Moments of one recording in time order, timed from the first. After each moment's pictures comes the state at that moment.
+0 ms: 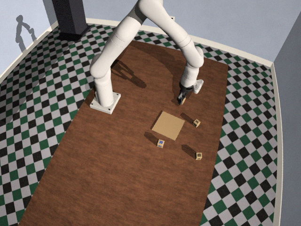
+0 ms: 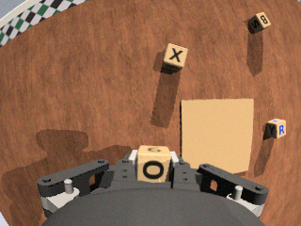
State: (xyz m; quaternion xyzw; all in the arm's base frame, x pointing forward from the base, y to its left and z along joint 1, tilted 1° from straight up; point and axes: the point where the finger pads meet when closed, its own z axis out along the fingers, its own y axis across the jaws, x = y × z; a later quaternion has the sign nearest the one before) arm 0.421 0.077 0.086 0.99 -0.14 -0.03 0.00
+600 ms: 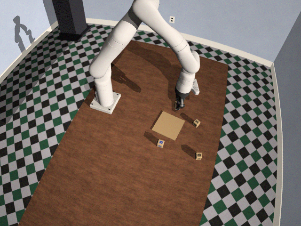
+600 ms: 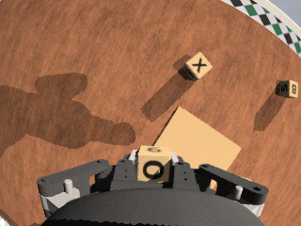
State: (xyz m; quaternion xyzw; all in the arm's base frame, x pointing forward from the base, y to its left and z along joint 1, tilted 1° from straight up) arm 0.408 0.035 0.087 0.99 0.16 -0.03 -0.01
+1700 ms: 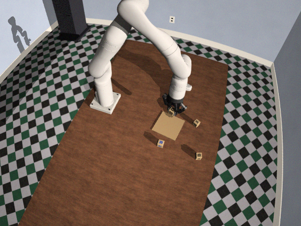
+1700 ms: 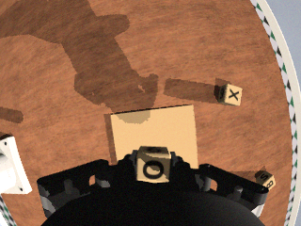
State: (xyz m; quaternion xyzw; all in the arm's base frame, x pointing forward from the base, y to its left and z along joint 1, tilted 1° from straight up) arm 0.391 -0.020 0.096 0.82 0.57 0.00 -0.01
